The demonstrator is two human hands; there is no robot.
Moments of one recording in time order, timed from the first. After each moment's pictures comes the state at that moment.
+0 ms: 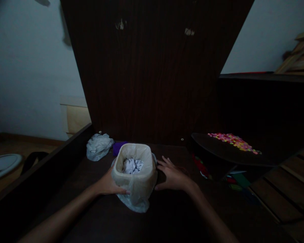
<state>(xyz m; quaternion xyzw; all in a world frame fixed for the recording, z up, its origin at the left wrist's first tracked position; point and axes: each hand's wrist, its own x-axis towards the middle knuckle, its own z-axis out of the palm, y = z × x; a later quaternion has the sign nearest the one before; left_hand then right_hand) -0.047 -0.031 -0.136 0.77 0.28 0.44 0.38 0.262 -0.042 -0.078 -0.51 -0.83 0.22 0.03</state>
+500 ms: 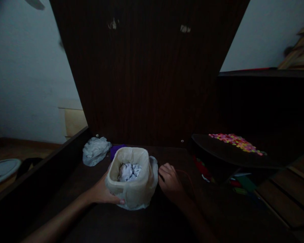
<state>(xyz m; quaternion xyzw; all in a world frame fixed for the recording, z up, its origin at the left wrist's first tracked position) -0.057 -0.031 -0.141 0.76 0.29 0.42 0.40 0.250 -0.047 -0.120 -0.52 -0.81 0.05 0.25</state>
